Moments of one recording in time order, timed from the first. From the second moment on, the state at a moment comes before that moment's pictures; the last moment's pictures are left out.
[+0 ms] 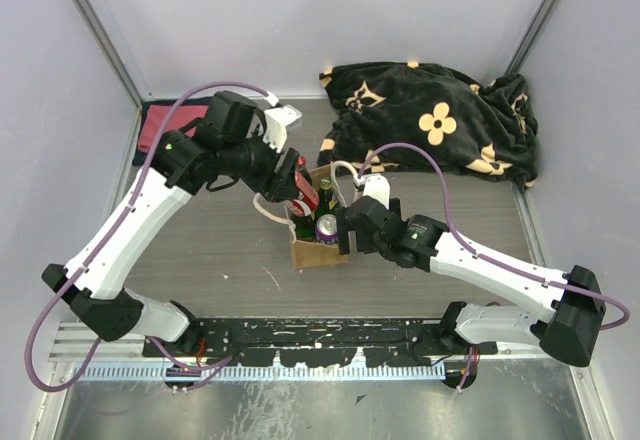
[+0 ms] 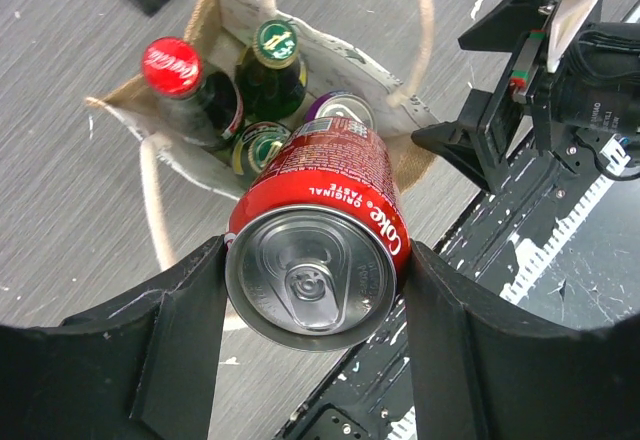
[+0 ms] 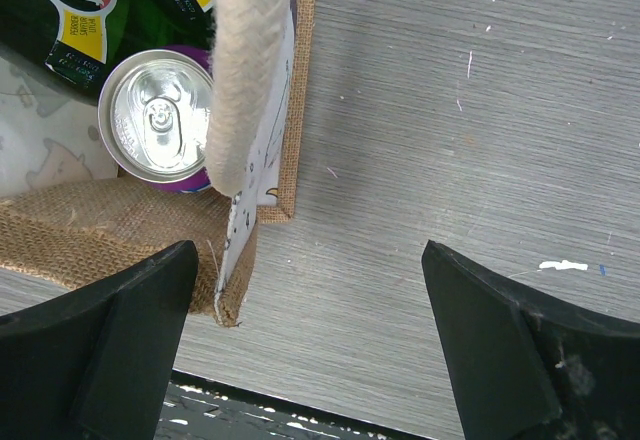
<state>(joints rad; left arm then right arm) -0.66 1.40 1.73 -1.09 0.26 0.02 0.97 1.15 0.91 -0.67 0.44 0.63</state>
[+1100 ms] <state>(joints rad) -0.78 1.46 1.45 -0.91 0.20 0.08 0.97 1.12 0.89 -0.67 0.44 0.64</state>
